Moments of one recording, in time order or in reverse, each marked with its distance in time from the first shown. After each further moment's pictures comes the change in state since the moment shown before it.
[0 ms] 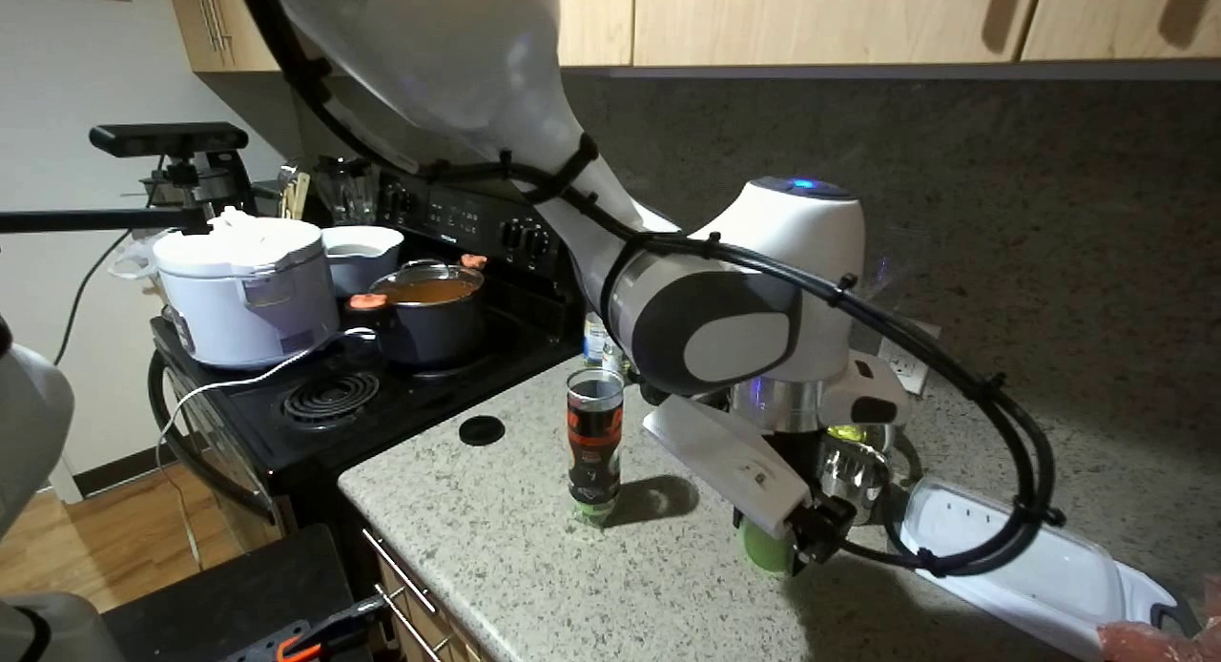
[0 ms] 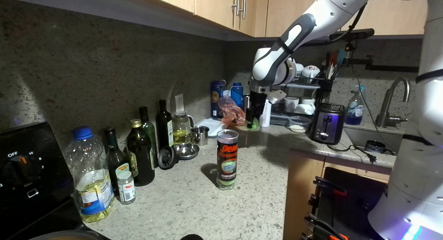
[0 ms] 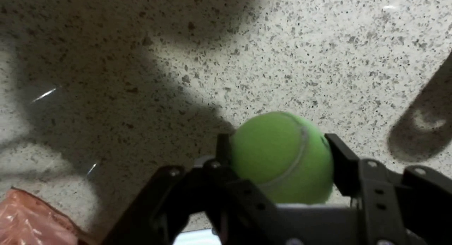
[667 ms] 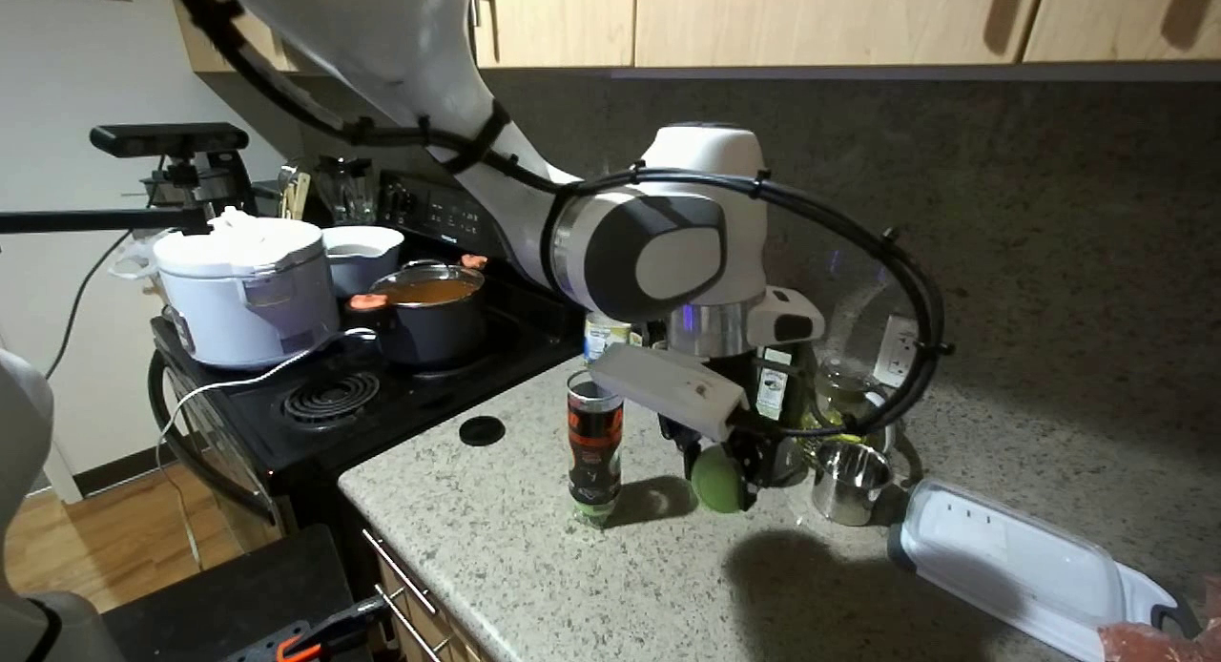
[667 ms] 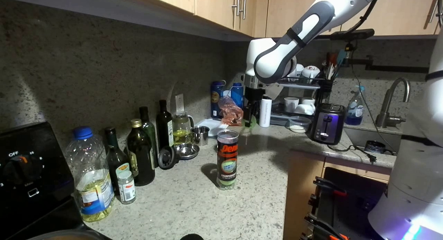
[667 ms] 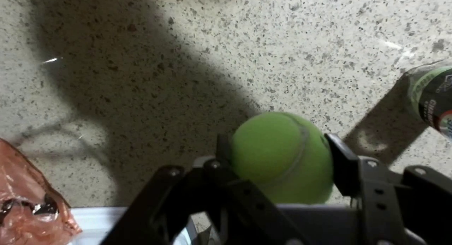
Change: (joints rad) arm 0.110 -0.132 0.013 -0.072 -0.186 -0.061 0.111
